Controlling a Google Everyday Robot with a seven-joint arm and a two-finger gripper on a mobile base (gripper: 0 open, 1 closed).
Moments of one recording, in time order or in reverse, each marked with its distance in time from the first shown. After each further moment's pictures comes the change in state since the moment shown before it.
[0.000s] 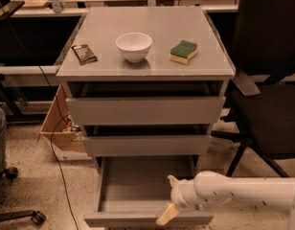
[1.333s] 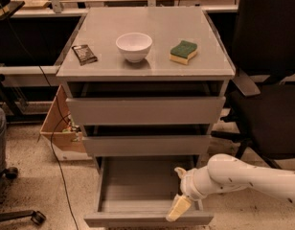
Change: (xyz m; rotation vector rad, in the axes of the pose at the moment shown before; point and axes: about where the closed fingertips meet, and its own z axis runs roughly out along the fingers) arm -0.033 0.007 -0.087 -0.063 0.030 -0.025
